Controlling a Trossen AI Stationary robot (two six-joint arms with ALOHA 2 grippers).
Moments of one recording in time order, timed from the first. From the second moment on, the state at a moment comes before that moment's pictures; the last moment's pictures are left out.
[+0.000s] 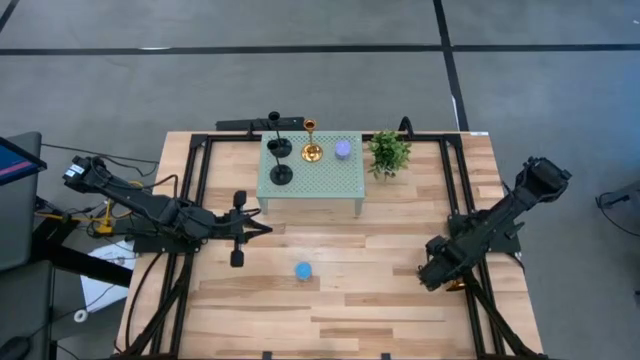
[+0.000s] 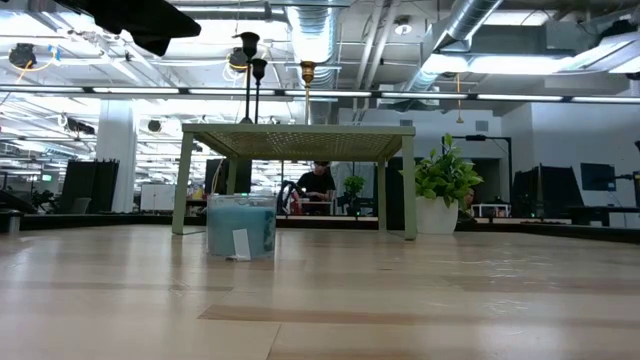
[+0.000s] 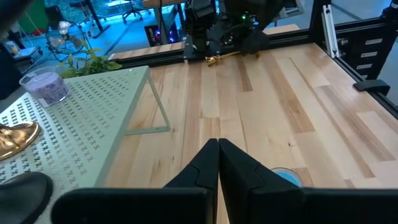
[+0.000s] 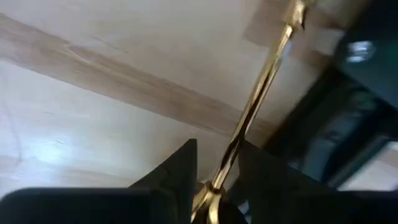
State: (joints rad) left arm -0.43 0.66 0.53 -0.04 -0.47 0.06; right arm 0.72 1.35 0.62 -1.00 -0.24 1.77
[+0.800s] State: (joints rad) left arm -0.43 0.66 0.53 -0.04 -0.47 0.07; right arm 0.75 1.35 0.62 -0.88 0.07 1.69
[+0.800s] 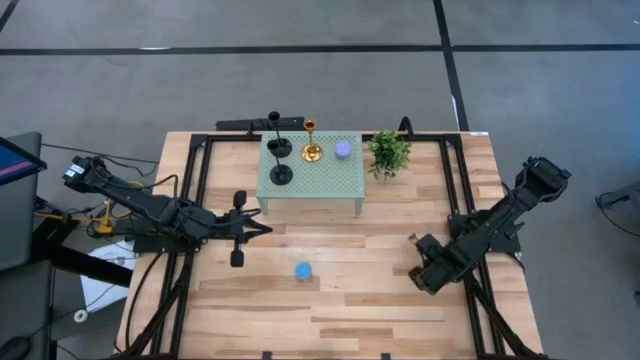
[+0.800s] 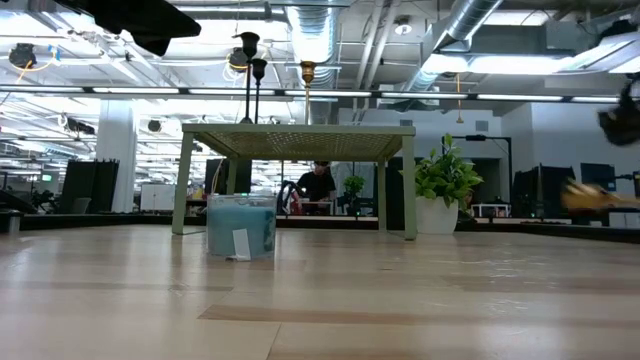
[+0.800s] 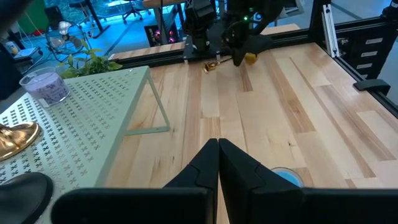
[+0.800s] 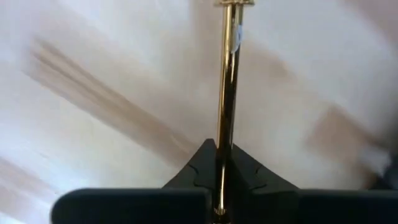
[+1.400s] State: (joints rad) left arm -0.43 0.66 0.53 -0.04 -0.47 0.07; right arm 0.59 1.35 0.71 -0.38 1.00 1.10
